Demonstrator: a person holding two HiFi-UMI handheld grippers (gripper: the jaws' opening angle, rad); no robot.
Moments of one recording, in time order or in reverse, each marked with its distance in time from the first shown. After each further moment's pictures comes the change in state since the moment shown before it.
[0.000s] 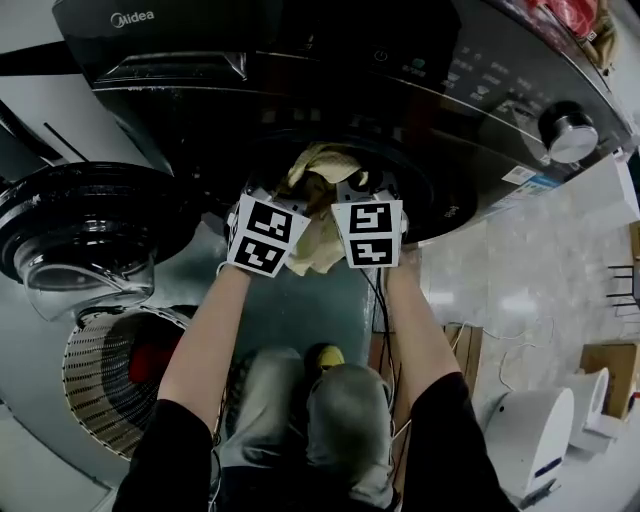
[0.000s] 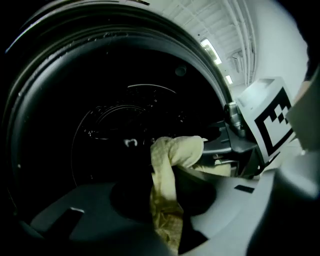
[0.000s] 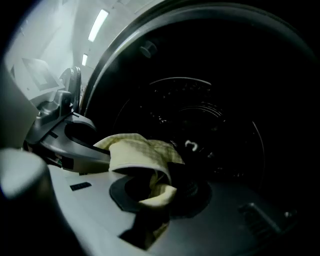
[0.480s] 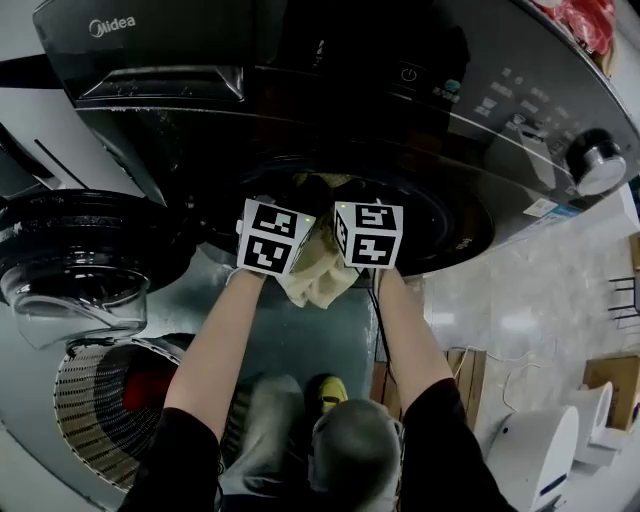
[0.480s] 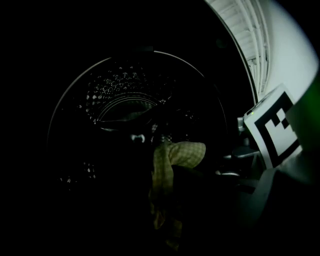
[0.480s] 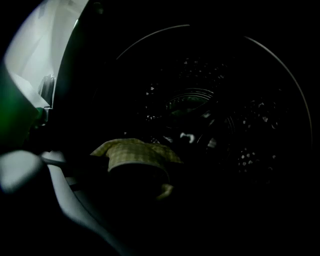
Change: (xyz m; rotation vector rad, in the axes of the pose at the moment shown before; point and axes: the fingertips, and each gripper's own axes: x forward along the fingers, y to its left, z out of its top) left arm 0.051 0.033 -0.016 -0.122 -0.031 0.052; right arm 0.060 -0.019 -0.026 0.206 -0.010 -0.044
